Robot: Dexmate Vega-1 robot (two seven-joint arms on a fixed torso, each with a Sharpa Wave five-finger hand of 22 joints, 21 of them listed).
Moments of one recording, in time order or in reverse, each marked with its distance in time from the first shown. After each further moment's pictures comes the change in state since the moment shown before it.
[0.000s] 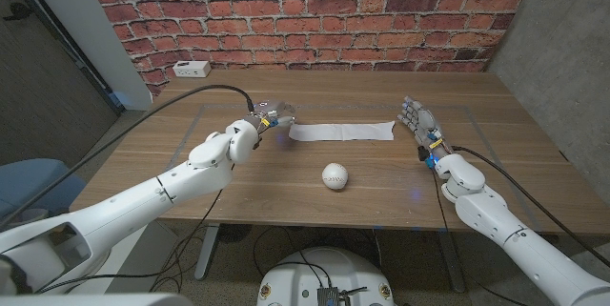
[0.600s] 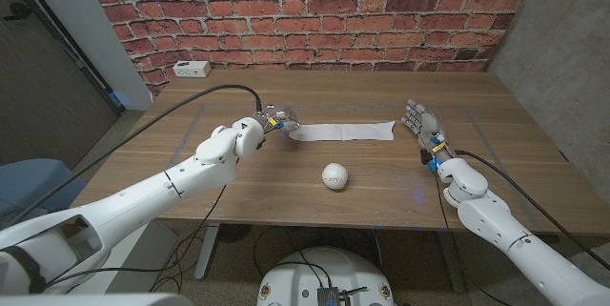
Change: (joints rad) left arm -0.044 -0.034 0.024 0.042 0.068 -0.017 -0.146; left_hand 0.000 0.000 -0.016 0.009 0.000 0.104 0.032 0.013 0.000 0.095 0.001 0.015 0.000 0.057 0.004 0.006 -0.001 0.016 -0.002 0.000 0.000; right arm -0.026 -0.003 0.012 -0.018 0.005 0.002 -0.019; right_hand 0.000 0.000 0.000 0.000 -0.001 0.013 0.002 0.000 0.000 0.011 0.000 0.000 0.000 0.006 0.006 0.000 0.000 0.000 0.000 0.000 0.000
